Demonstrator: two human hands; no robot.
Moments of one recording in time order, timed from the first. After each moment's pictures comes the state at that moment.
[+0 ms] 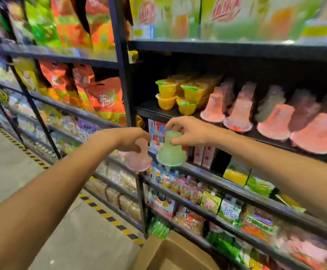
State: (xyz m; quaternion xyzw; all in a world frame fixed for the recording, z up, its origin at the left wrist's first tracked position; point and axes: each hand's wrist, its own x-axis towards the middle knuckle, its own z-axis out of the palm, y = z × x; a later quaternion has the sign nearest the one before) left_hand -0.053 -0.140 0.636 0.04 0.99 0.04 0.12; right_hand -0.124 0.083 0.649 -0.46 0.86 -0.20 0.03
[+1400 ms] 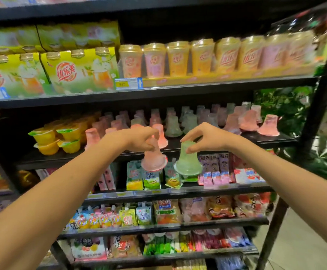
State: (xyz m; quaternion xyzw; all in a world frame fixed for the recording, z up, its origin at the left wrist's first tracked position) left_hand -0.057 0.217 0.742 0.37 0.93 -0.02 0.01; right_hand 0.008 0.475 0.716 -0.16 0.95 -0.27 -0.05
